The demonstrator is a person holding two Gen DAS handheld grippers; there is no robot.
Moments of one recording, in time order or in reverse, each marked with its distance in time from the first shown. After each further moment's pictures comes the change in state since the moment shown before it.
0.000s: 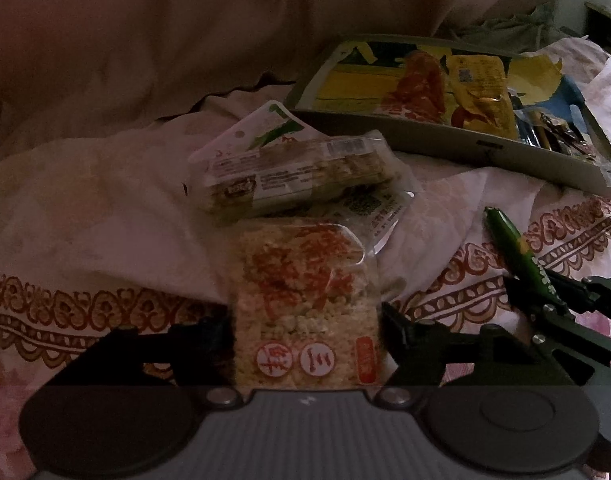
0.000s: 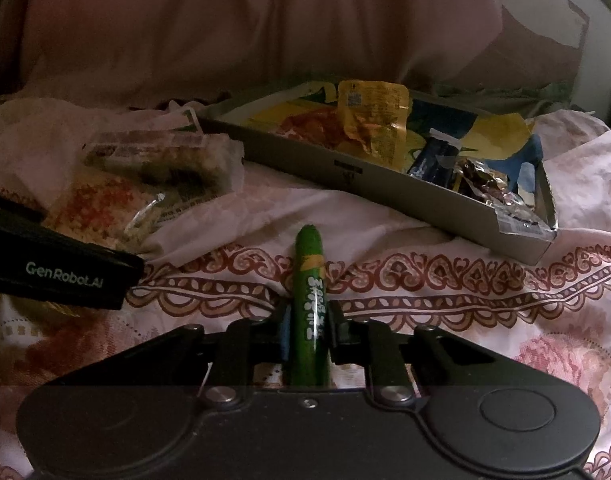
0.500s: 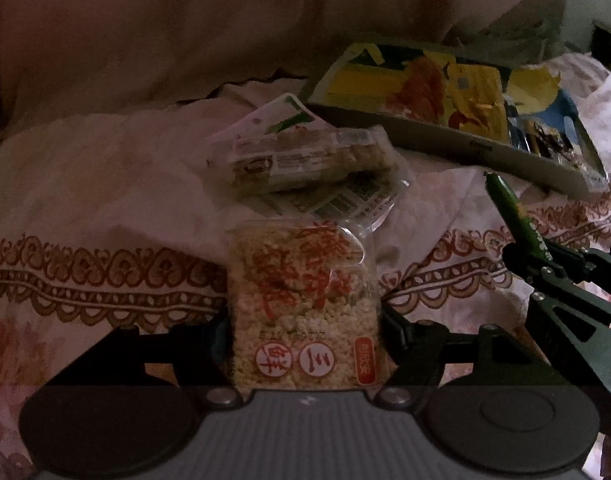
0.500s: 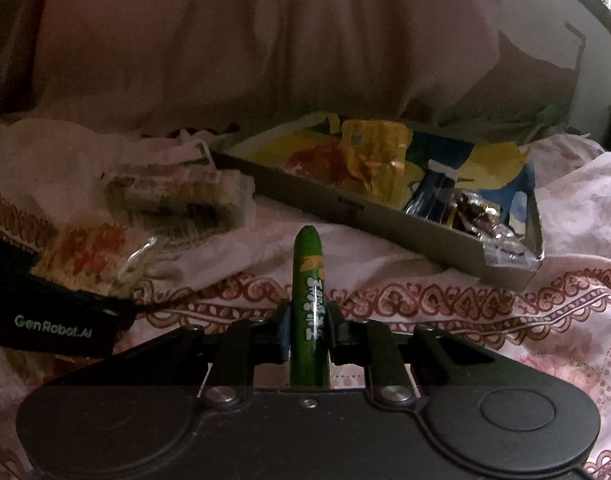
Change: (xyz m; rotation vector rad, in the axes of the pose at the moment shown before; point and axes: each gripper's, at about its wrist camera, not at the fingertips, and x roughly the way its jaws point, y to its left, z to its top) left arm -0.026 0.008 -0.015 -0.074 0.008 -0.018; right arm -0.024 0.000 0.010 -0.004 -0.077 0.005
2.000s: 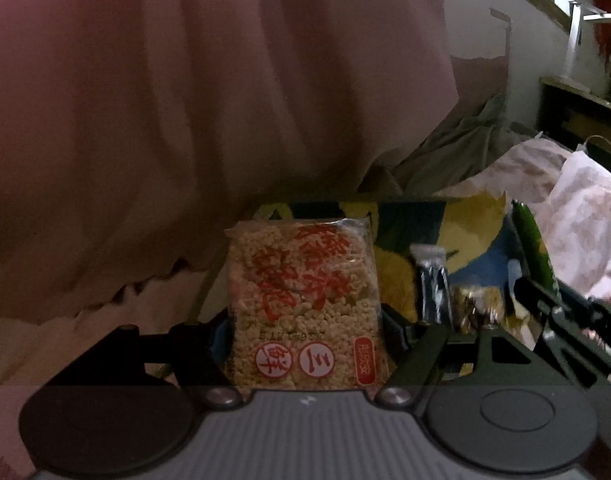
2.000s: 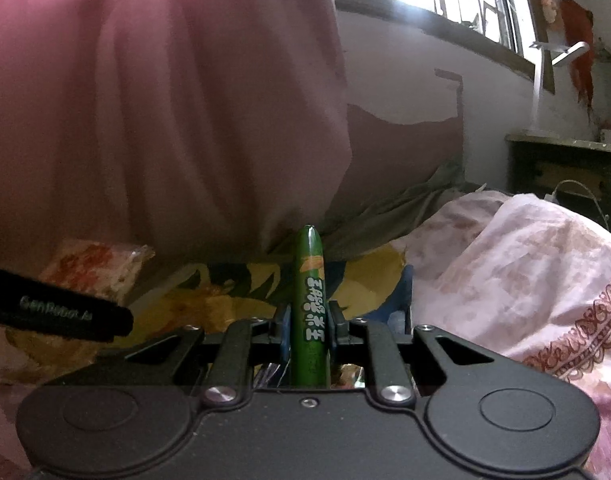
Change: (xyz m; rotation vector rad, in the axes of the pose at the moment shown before) left arm 0.007 -0.107 0.136 0.129 -0.312 -0.069; right arm 0.014 -0.117 0.055 0.258 -0.351 -0.199
